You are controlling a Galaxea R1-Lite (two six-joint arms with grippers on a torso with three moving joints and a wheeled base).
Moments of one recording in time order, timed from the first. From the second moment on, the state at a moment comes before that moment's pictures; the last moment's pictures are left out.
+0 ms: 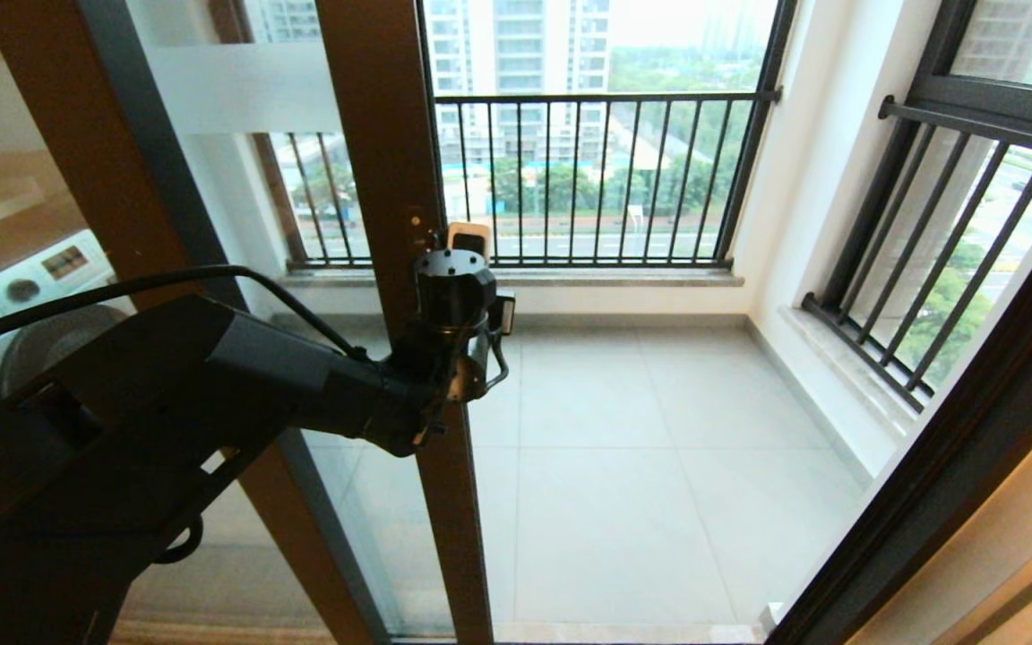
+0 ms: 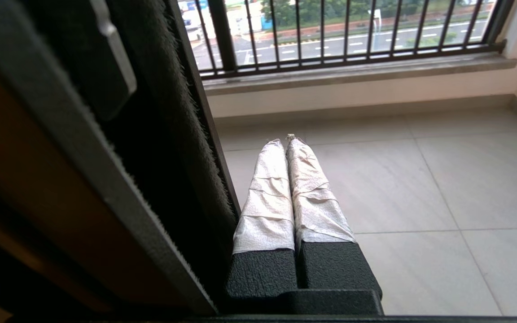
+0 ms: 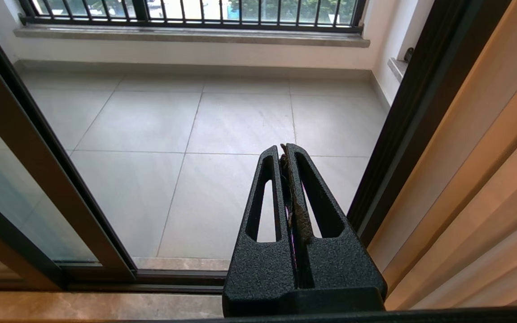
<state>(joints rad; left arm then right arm) -0.52 2.29 -1.50 -0.84 0.60 0.13 0.00 0.00 0.00 0.00 0.03 -0.06</state>
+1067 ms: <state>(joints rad) -0.52 2.25 -1.43 -0.93 0.58 0.14 0.00 0.00 0.00 0.00 0.03 -0.06</state>
